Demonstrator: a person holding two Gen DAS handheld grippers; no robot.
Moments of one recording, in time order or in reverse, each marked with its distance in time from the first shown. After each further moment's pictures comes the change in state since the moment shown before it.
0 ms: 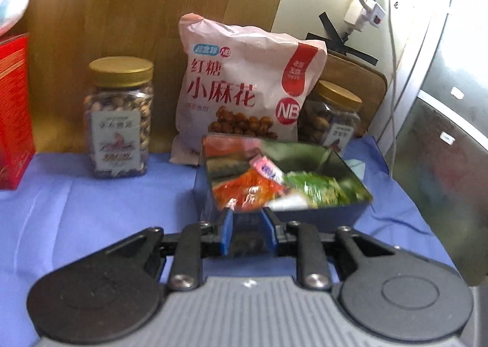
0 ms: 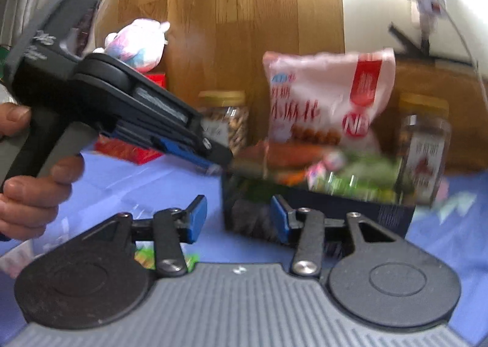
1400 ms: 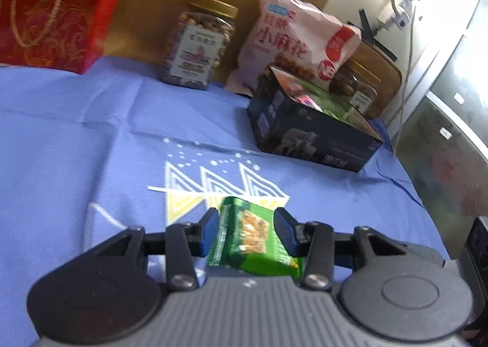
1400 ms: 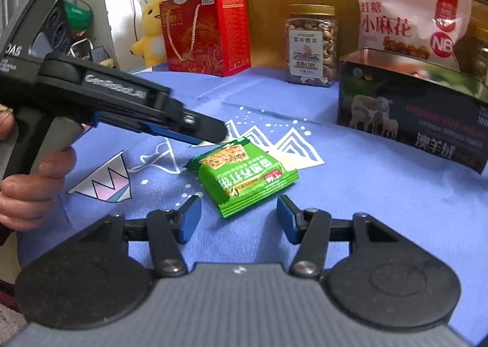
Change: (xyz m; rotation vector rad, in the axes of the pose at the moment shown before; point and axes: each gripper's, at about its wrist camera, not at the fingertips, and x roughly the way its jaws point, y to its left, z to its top) left arm -0.062 0.058 -0.100 -0.180 0.064 -0.021; right arm 0.000 0.080 -0.039 -0.033 0.289 0.213
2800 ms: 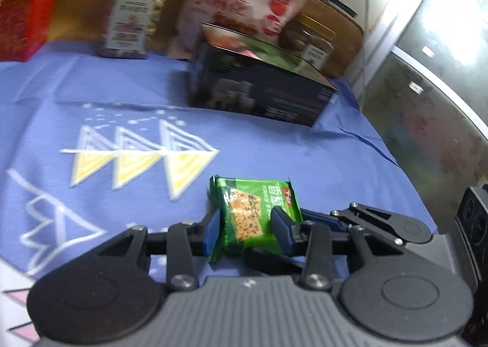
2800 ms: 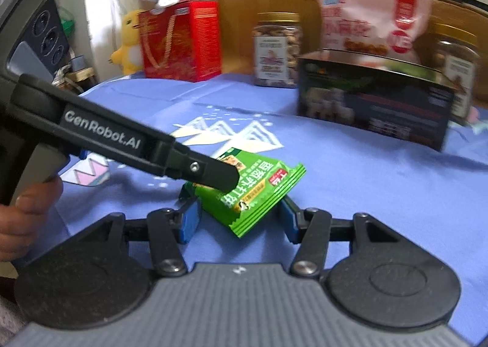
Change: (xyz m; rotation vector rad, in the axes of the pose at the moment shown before) left arm 0.025 -0.060 -0.028 0.101 0.095 -0.093; right arm -0.030 -0.016 -0.029 0.052 -0.062 -0.110
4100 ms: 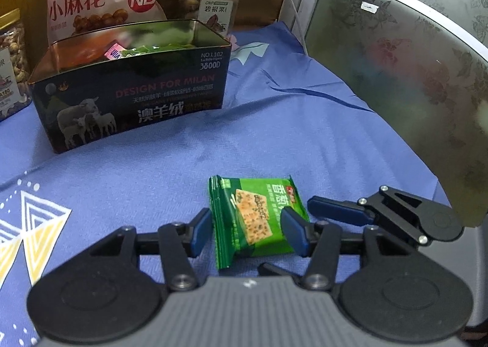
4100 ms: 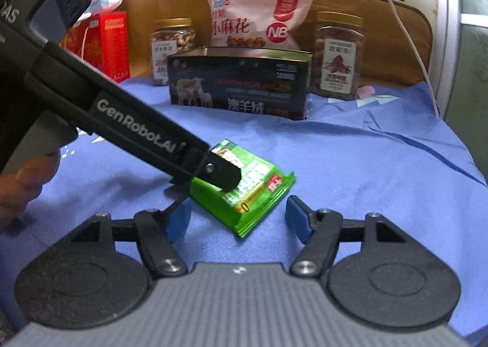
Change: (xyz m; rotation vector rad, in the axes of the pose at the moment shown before) left arm 0.089 -0.112 0.025 0.297 0.153 -0.004; right arm -0.053 -0.072 -0.036 0.055 -0.021 -0.269
